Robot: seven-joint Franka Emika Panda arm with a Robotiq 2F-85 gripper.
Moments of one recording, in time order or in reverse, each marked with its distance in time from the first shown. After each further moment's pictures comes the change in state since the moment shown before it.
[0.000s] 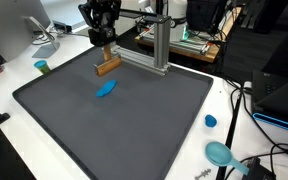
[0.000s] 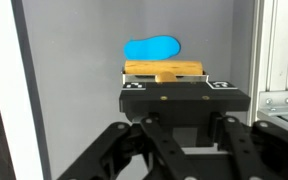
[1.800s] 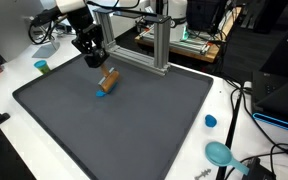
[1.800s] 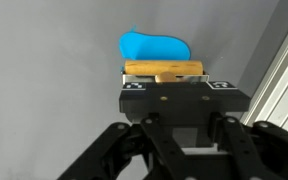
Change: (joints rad) arm -0.140 0.254 -0.031 0.155 0.288 -0.021 -0.615
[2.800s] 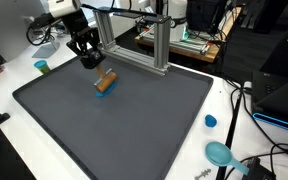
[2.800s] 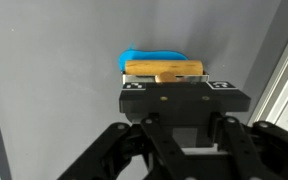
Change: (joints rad) arm -0.034 0.044 -0.016 0.027 0.033 0.007 0.022
